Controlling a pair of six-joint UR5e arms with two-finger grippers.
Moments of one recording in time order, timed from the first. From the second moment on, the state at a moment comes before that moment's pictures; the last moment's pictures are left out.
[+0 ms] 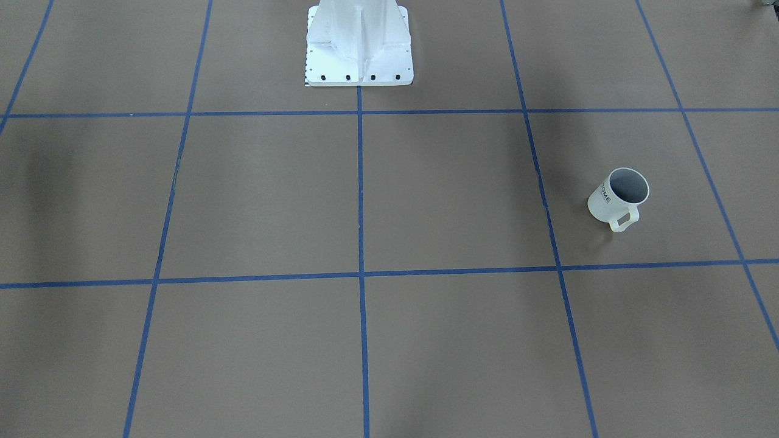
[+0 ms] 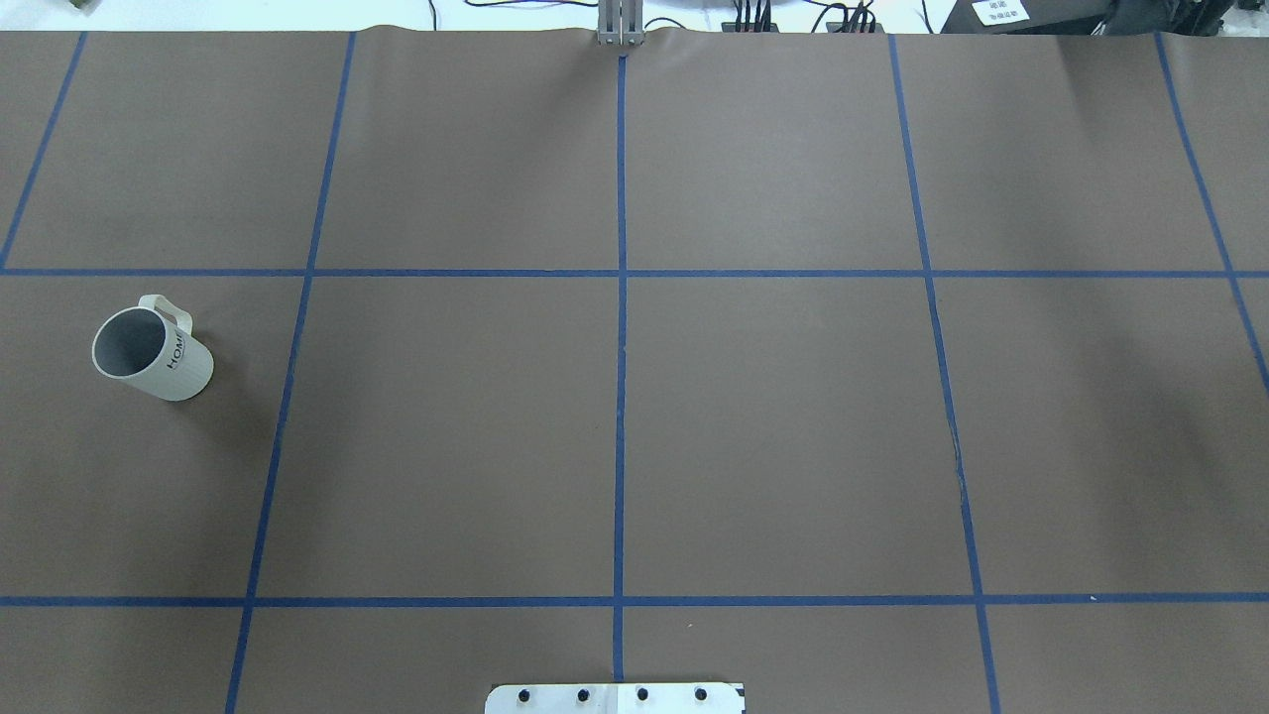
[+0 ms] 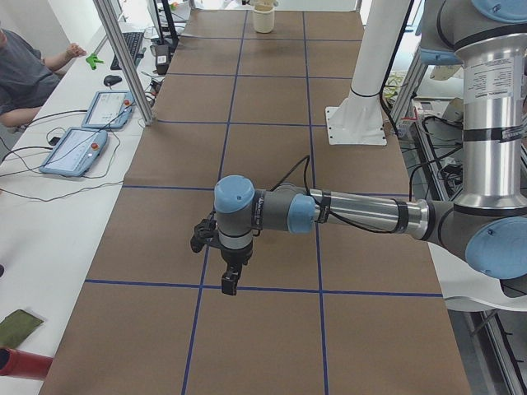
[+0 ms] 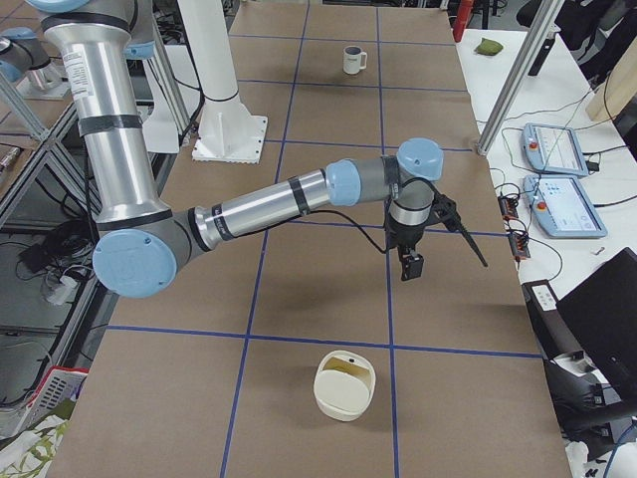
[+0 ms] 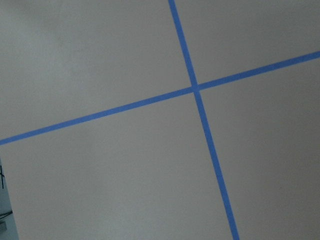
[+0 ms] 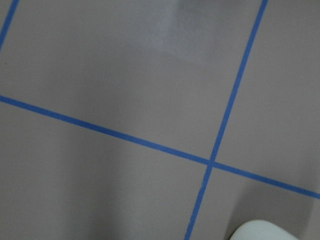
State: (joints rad) left arm -1.55 -1.46 -1.77 -1.54 -2.17 0.16; right arm 1.47 -1.42 1.75 -1.78 2.24 -0.13
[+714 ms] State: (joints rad) left arm -1.56 -1.45 -1.78 -1.54 -2.34 0.11; right arm 1.48 -1.57 1.76 -1.78 2.24 -0.13
